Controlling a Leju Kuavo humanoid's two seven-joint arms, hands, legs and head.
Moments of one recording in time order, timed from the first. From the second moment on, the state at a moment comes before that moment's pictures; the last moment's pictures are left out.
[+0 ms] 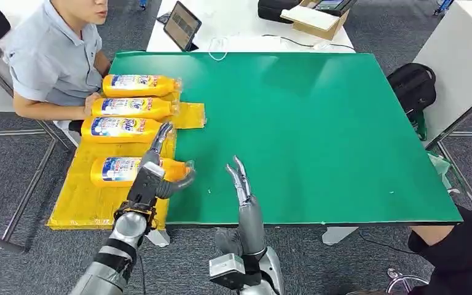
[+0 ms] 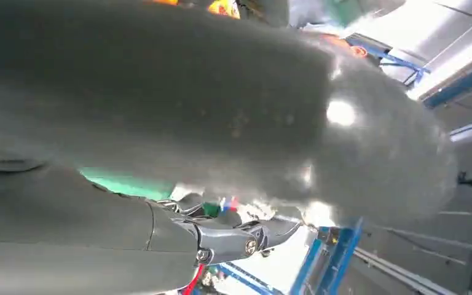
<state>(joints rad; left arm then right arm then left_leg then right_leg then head) -0.33 -0.21 -0.20 -1.08 -0.34 0.18 -0.57 -0.04 0.20 0.52 -1.38 0.44 -0.70 -0.70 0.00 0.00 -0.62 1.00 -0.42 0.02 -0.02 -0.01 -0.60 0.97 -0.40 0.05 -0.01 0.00</state>
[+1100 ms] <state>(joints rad) 0.02 -0.27 -0.31 -1.43 0.14 0.32 -0.62 0.11 0.34 0.10 -1.62 0.38 -0.70 -0.70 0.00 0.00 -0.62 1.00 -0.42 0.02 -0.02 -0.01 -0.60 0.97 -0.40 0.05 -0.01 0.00</state>
